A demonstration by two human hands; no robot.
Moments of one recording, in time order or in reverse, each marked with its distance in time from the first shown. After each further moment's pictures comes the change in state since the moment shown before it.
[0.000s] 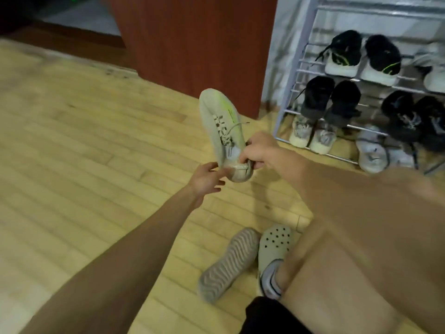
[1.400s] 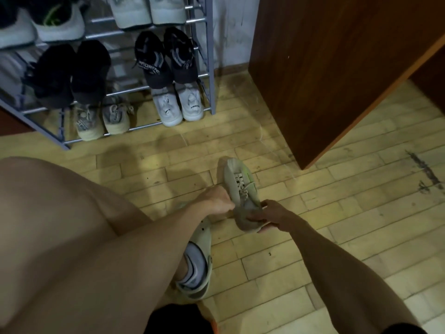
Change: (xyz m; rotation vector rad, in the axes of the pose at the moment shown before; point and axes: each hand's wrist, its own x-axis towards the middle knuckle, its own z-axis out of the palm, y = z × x) left_hand -0.054 -0.050 0.516 1.197 -0.805 0.160; right_hand -0.196 0.584 -0.105 0.899 0.089 0.666
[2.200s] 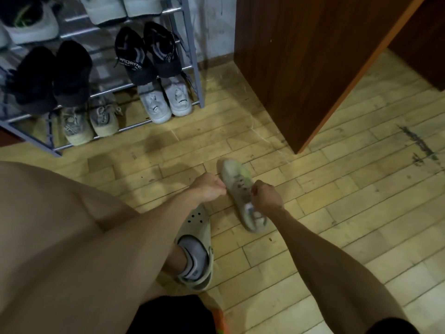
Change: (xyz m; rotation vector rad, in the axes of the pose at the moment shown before) left_hand 0.001 -0.010 0.002 -0.154 0.088 0.049; right_hand 0.008 0.009 0.024 -0.661 0.559 -0.287
